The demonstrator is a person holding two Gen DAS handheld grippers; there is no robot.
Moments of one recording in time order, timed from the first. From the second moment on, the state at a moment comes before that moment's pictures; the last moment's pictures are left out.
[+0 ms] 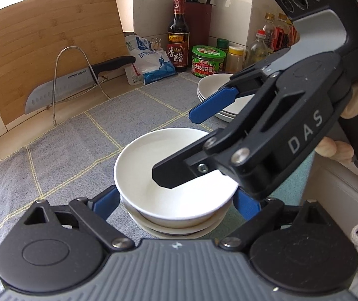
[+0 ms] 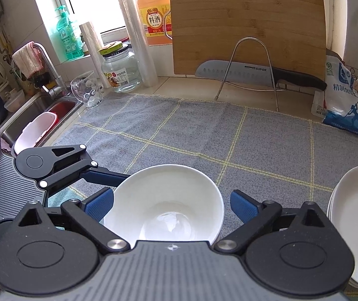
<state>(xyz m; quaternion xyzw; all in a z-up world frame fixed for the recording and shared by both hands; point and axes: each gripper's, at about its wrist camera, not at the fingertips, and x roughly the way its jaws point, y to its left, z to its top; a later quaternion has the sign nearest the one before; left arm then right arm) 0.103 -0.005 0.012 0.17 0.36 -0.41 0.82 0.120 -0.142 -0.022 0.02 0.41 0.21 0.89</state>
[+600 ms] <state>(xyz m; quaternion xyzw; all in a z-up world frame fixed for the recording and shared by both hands) 0.097 0.022 0.008 0.22 0.36 -0.43 0.80 0.075 -0.133 -0.017 -0.11 0.41 0.21 0.88</state>
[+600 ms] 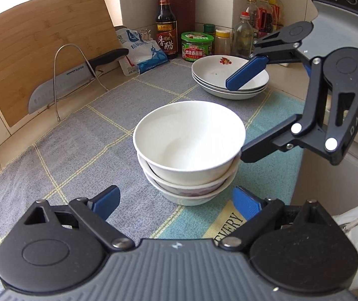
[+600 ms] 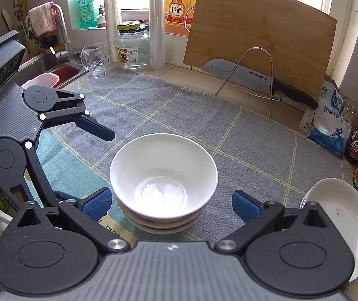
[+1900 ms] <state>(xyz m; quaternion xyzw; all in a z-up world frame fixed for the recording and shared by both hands) 0.144 0.000 -0.043 0.31 0.37 -0.52 0.71 0.105 -0.140 -0.080 -0.18 0.44 0.31 0.82</state>
